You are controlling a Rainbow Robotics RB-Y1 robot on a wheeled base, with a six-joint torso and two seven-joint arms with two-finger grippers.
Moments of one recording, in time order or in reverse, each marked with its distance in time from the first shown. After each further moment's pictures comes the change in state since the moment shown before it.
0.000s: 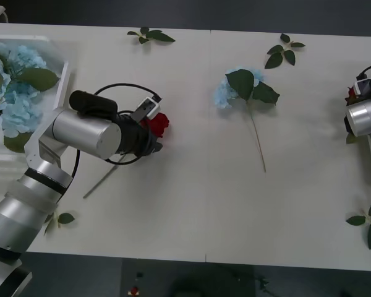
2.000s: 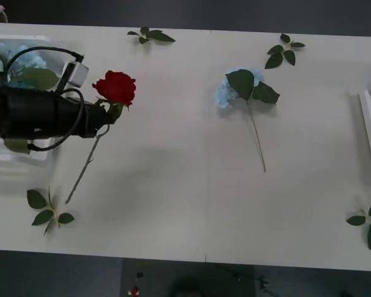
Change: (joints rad) right arm 0.006 -0.376 -0.147 -0.098 -0.470 0.107 0.273; left arm 0.122 0.082 0.550 -0.250 0.714 0.432 -0.055
